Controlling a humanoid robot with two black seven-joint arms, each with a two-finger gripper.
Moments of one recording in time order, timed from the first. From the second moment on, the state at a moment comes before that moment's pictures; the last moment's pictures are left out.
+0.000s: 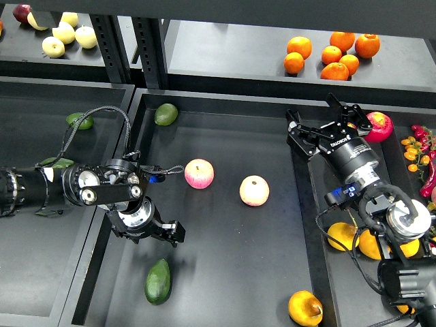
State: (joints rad) left arm -1.15 0.14 0.45 -0.88 0.55 -0.49 0.49; right arm 0.28 0.01 1.46 1.21 0.25 0.13 -0.37
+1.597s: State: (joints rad) left arm -1.04 0.03 0.53 -0.77 0.55 -0.49 0.49; right arm 0.28 0.02 1.47 1.21 0.25 0.14 -0.37
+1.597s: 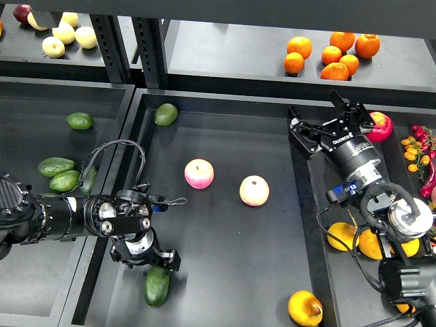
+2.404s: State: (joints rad) left arm -1.03 0.02 0.53 -0.78 0.54 -0.49 0.49; right arm 0.28 0.01 1.47 1.21 0.25 0.14 -0.37
